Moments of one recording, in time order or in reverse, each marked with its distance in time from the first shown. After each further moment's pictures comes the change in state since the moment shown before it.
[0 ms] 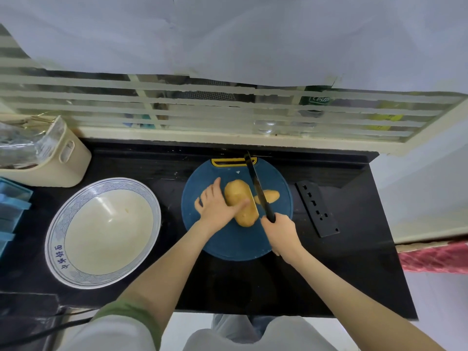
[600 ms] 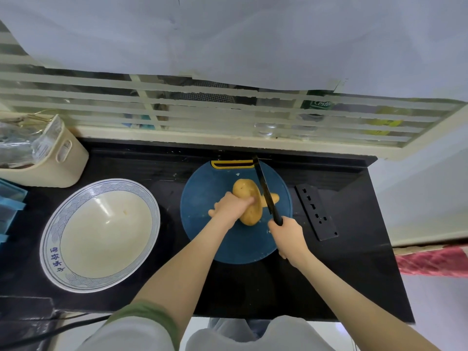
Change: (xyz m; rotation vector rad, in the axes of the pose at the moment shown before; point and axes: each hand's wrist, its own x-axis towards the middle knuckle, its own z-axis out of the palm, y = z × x) left_hand 0.007 0.044 0.003 -0.133 -0.246 -0.339; right_hand 0.002 0.004 -0.010 0.003 0.050 0.061
